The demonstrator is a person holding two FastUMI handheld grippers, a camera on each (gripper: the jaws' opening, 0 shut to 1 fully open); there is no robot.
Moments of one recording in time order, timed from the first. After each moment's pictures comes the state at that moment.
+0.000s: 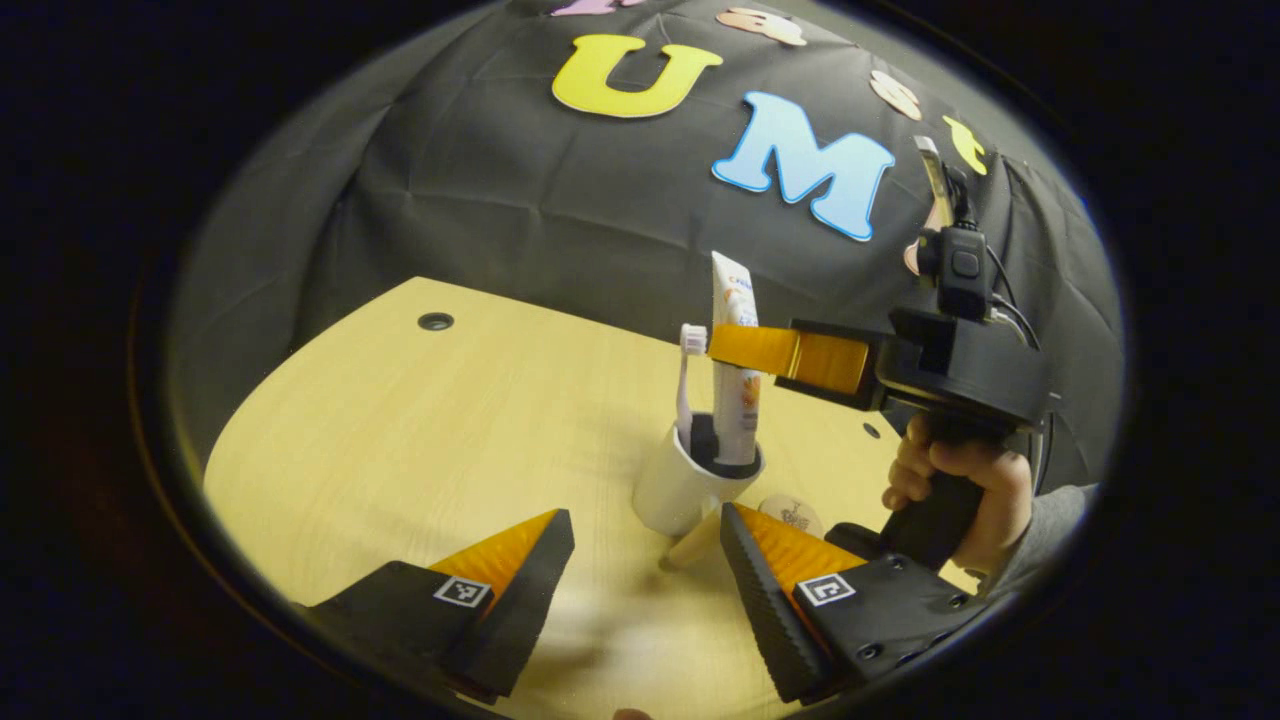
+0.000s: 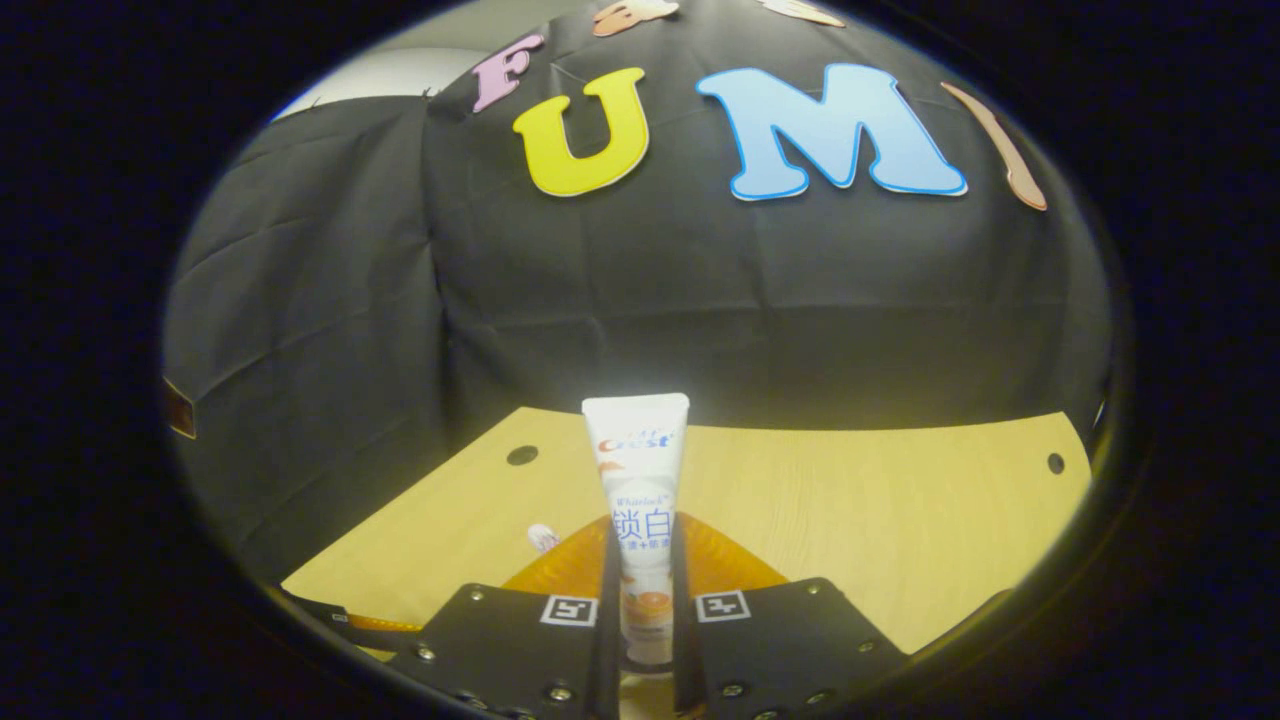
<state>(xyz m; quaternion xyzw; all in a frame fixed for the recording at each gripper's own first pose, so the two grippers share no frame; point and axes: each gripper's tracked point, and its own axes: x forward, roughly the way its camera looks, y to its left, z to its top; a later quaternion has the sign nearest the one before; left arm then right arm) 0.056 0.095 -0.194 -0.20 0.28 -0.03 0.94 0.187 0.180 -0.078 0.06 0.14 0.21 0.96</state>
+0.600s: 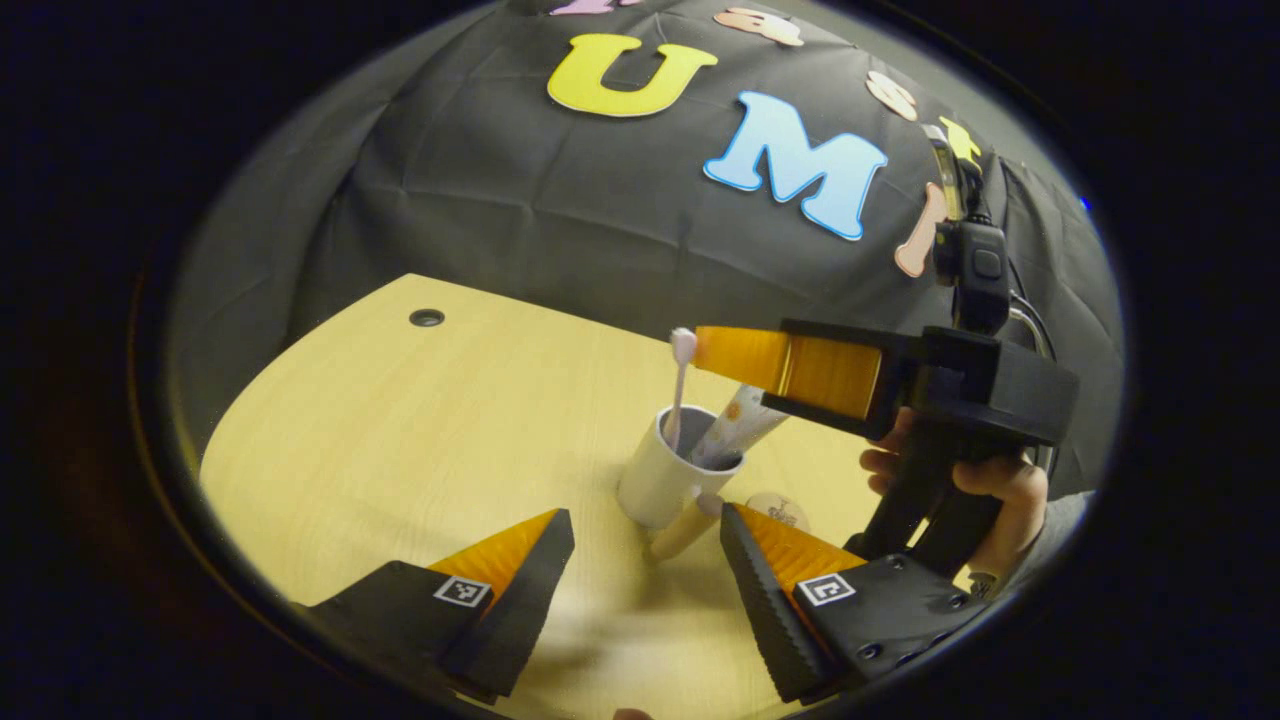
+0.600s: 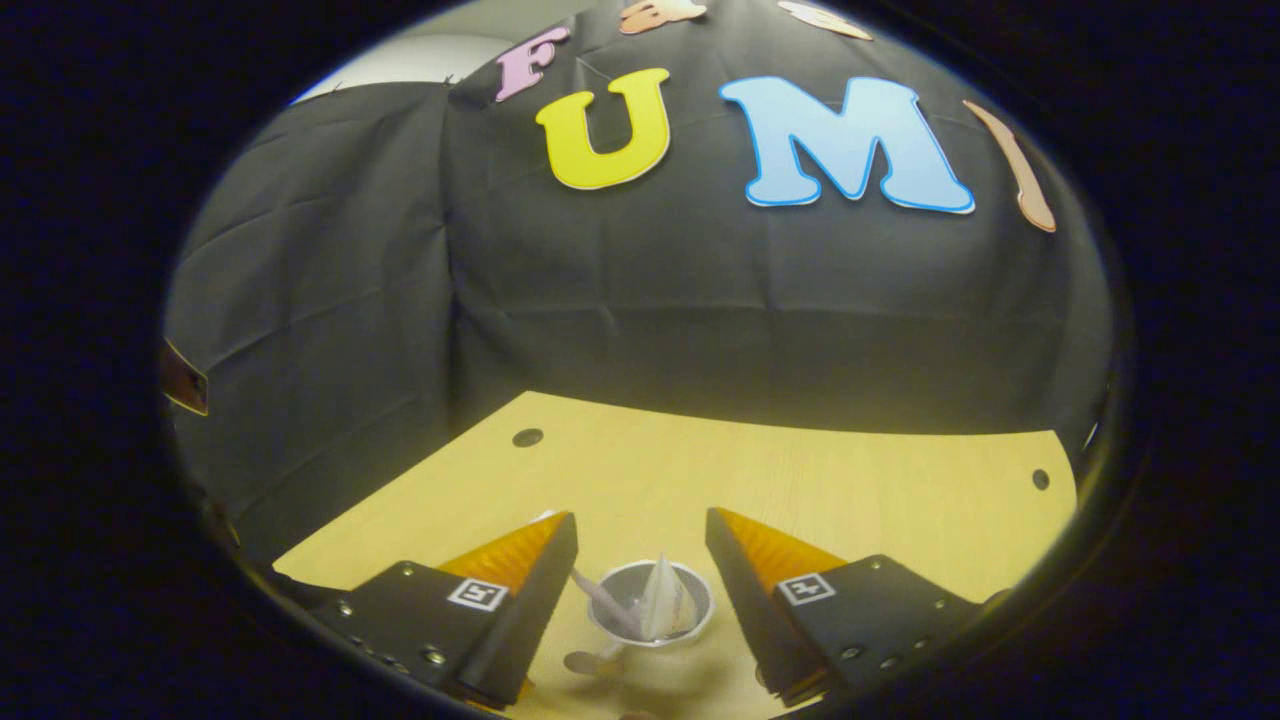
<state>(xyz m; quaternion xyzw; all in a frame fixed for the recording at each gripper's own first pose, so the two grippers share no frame) 0.050 0.079 -0.185 -0.20 0.28 -0.05 0.94 0.157 0.171 -0.067 0.03 0.14 0.22 0.97</state>
